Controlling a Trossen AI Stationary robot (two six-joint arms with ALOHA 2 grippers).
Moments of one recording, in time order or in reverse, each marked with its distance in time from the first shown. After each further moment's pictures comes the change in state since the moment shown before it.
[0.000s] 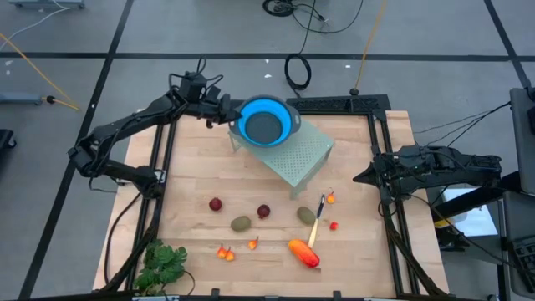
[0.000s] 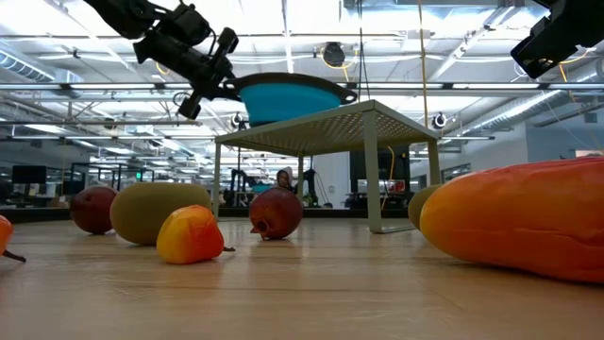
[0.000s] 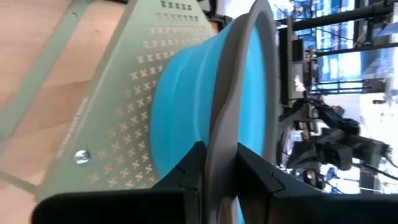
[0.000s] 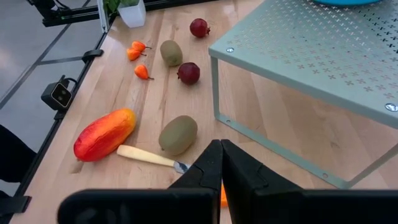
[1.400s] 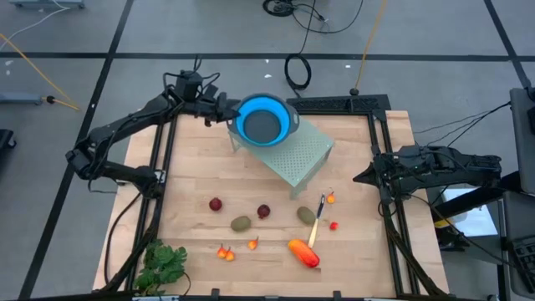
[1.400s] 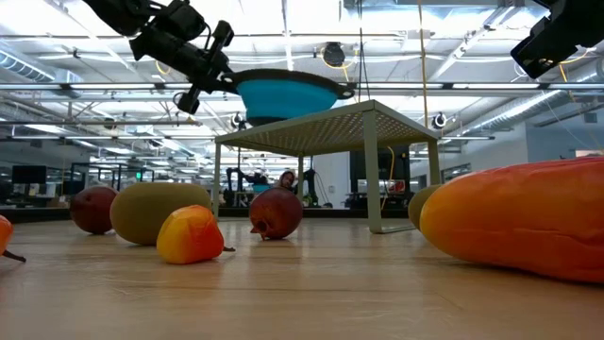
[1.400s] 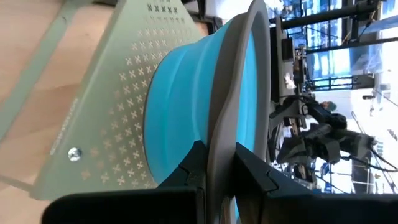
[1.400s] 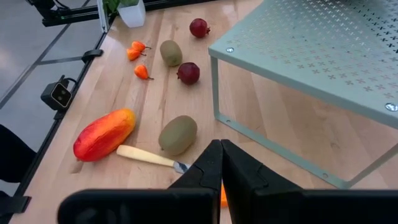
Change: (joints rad) left arm 0.024 -0.031 0.000 0.020 0.030 0.004; right arm 0.000 0.000 0.000 0.000 0.001 0.000
